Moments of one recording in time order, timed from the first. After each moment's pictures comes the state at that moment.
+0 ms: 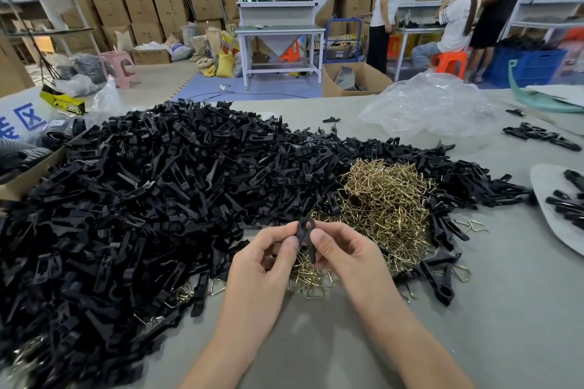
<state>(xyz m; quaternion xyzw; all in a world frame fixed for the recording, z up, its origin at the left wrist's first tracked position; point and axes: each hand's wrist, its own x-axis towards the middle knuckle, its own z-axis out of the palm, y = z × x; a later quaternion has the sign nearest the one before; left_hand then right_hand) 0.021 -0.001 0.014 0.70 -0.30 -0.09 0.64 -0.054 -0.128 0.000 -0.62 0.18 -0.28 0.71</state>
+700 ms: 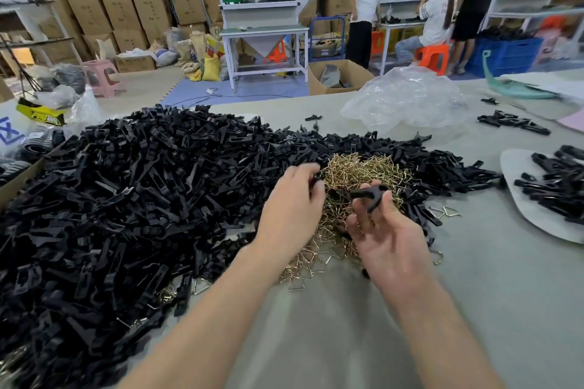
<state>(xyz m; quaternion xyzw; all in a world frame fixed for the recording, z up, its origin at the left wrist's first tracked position) 0.044 -0.101 0.042 0.80 -0.44 0.01 0.40 -0.086 -0.178 0.014 -0.26 0.16 -0.37 0.88</state>
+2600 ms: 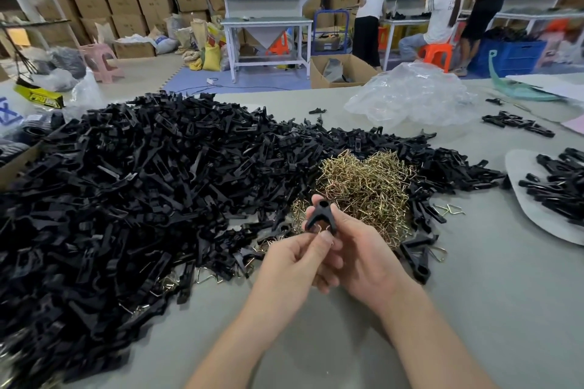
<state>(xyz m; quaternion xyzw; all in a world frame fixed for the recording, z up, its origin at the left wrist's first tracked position) -0.010 -0.037 0.013 0.61 -0.28 -0.33 0.66 -0.066 -0.149 0.005 -0.39 0.16 -0.14 0.89</state>
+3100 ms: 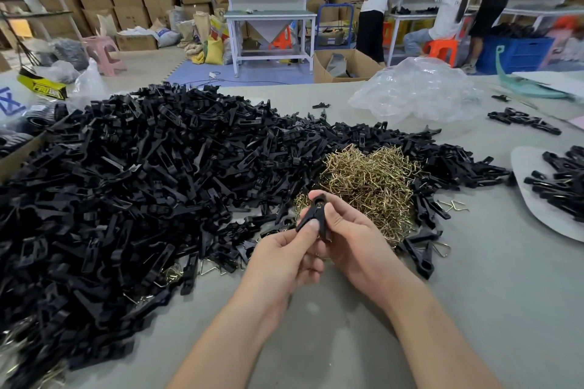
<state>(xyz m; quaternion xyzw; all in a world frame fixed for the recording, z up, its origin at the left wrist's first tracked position) 0.005 -0.035 0.007 0.57 -0.14 -0.40 0.71 -0.062 -0.148 0.002 -0.47 0.10 -0.17 0.86</state>
